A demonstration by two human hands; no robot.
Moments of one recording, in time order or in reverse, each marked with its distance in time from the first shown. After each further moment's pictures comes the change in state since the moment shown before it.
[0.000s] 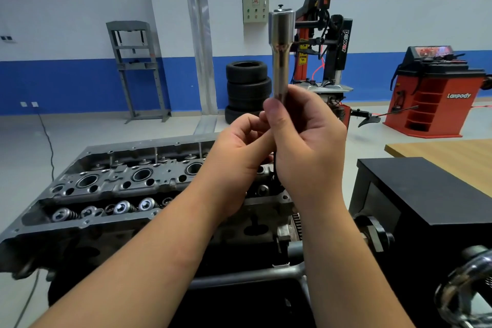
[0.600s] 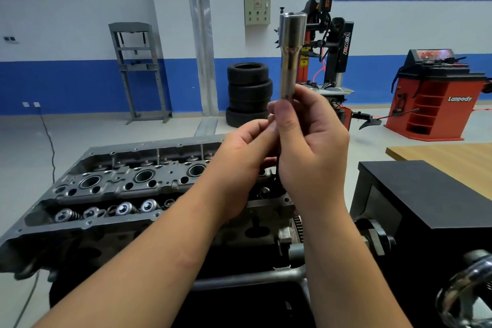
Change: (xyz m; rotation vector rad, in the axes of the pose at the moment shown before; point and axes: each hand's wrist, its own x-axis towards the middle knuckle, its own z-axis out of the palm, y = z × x) left_hand 0.003 -0.003 -0.001 -0.031 -0.063 -0.035; right_hand -0.001 0.002 0.000 -0.017 0.044 -0.013
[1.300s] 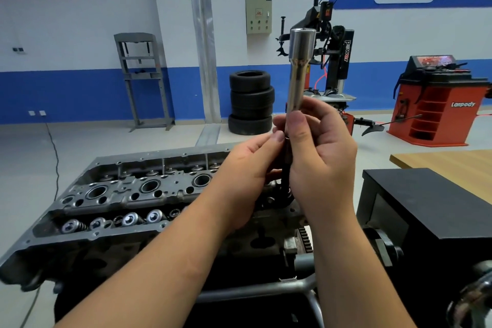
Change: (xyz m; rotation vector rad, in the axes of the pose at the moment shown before) left_hand -0.002 0.006 0.004 -0.010 -0.016 -0.059; right_hand 0.001 0.002 -0.003 0.101 0.010 0.090
